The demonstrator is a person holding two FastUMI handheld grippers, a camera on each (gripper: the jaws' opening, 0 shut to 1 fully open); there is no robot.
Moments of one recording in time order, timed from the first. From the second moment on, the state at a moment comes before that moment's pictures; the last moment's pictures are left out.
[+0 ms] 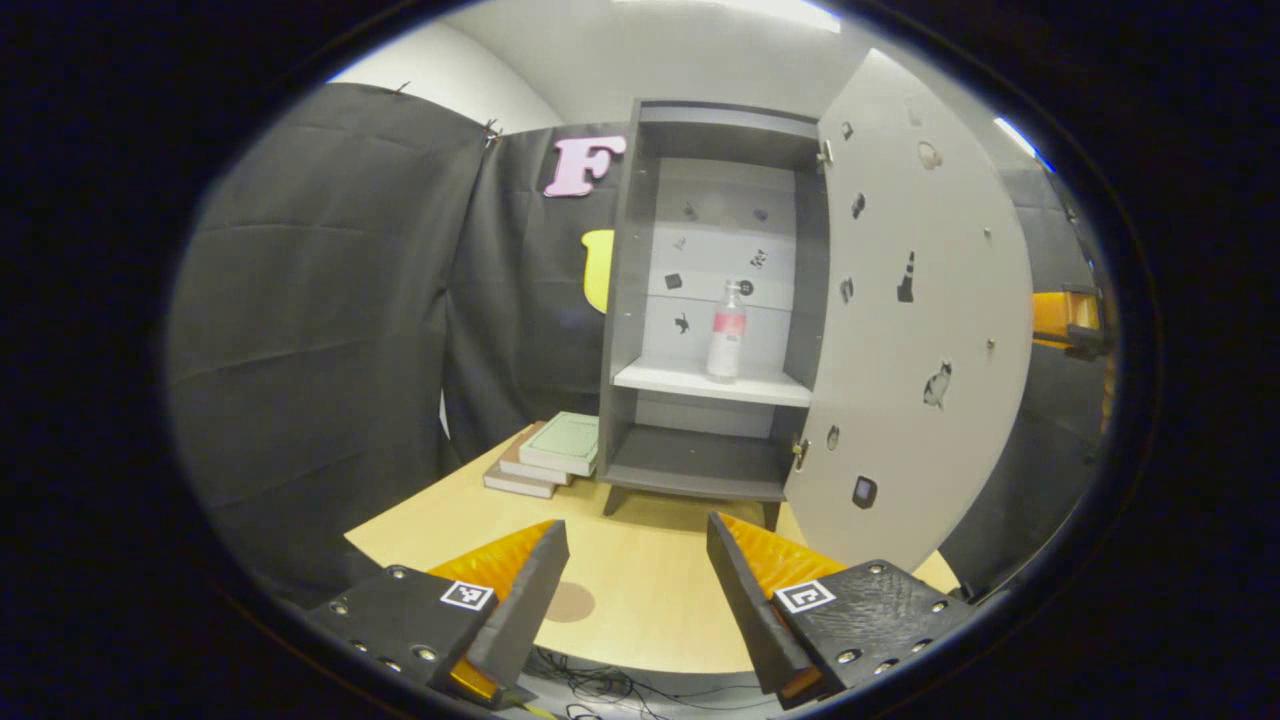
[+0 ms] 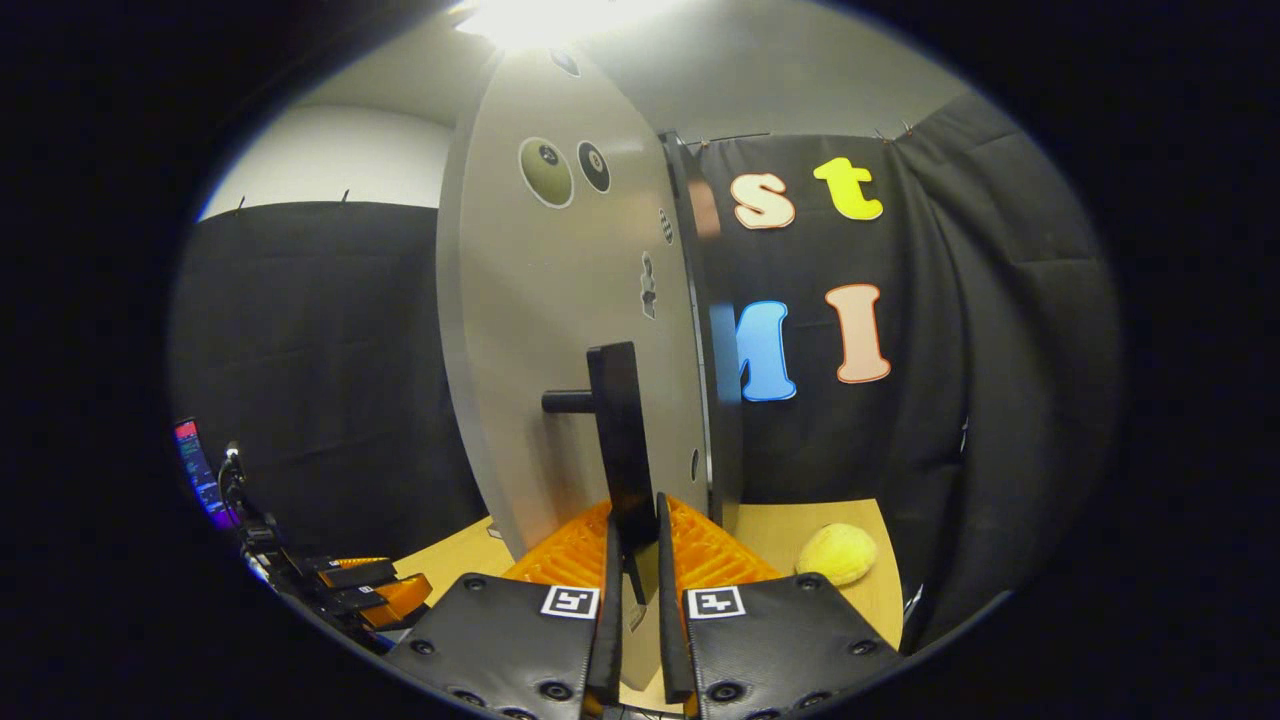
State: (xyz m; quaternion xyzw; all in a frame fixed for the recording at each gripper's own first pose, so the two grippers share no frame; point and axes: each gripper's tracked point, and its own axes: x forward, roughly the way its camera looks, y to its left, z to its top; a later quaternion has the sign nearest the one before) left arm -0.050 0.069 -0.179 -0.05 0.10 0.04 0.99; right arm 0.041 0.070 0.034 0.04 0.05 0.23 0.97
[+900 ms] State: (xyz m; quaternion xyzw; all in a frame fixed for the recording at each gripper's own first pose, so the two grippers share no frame) left arm -0.019 0.048 -0.172 -0.06 0.09 -0.12 0.99; right arm -0.025 0.033 0.048 0.07 0.11 0.06 0.99
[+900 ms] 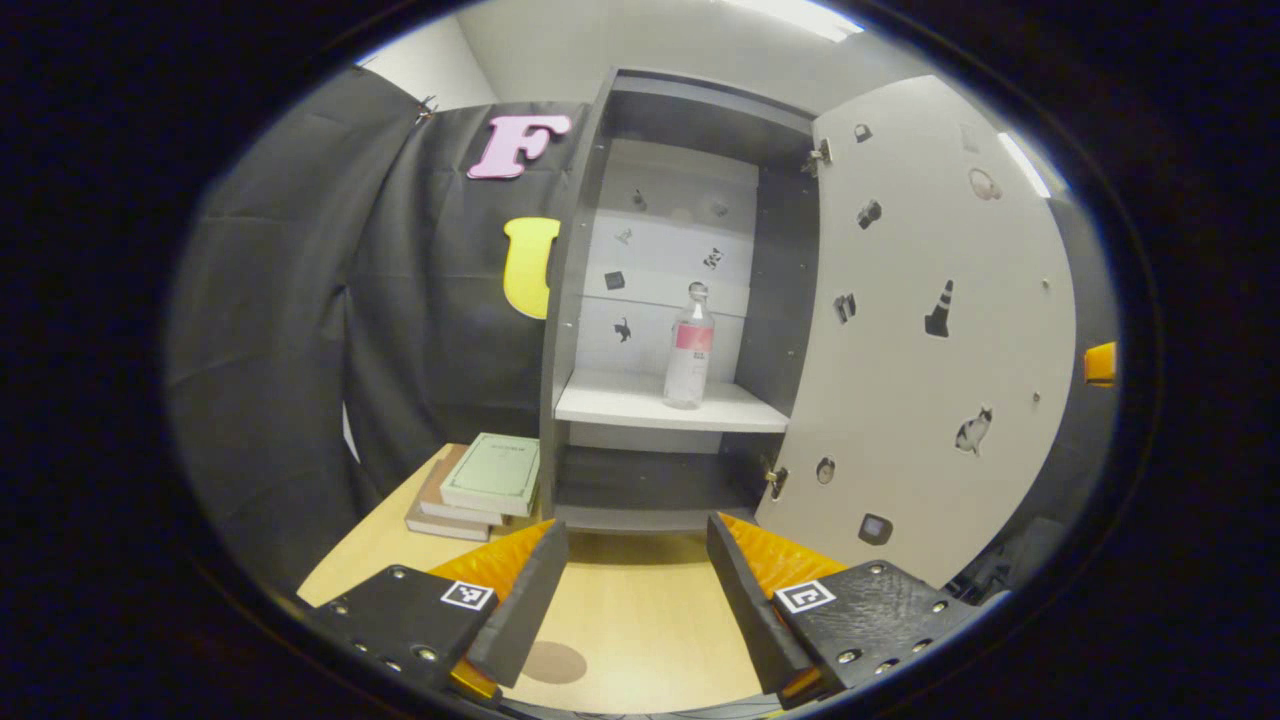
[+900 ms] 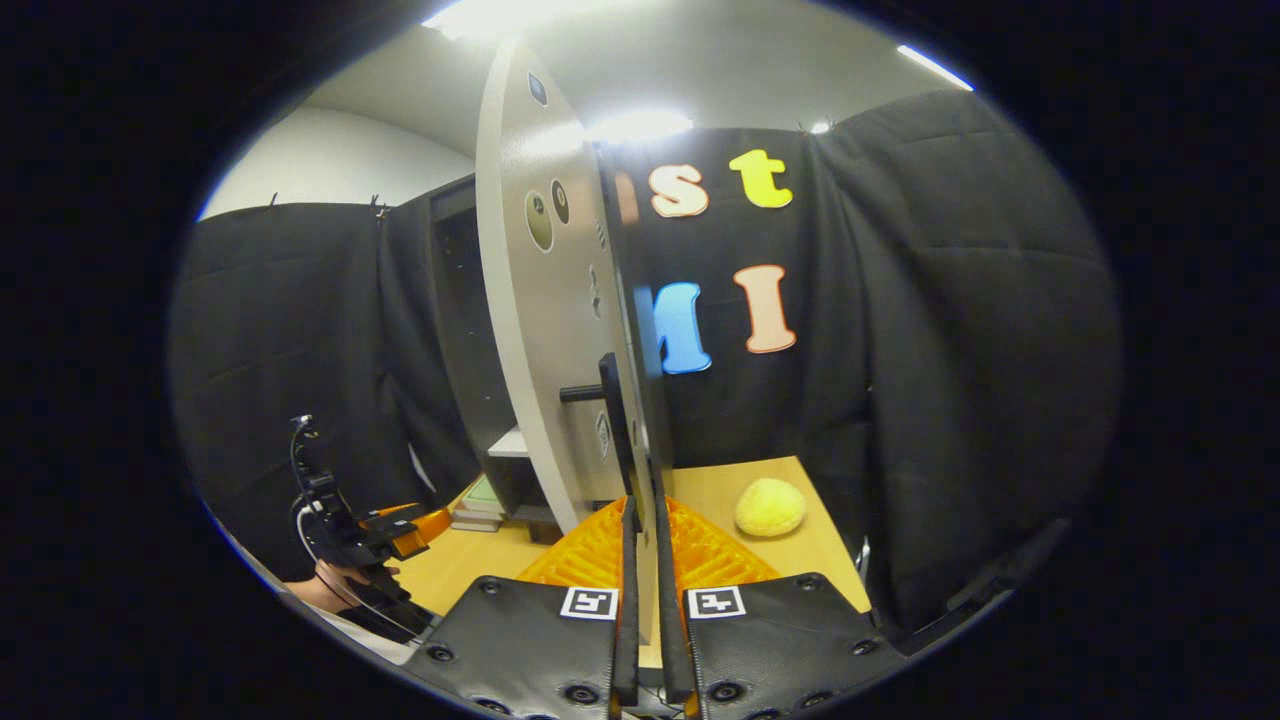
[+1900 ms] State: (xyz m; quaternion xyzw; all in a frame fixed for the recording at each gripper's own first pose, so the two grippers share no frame) left arm 0.041 0.022 -0.141 -0.04 0.05 -0.20 0.98; right arm 0.136 -0.088 0.071 0.13 0.02 -0.07 0.99
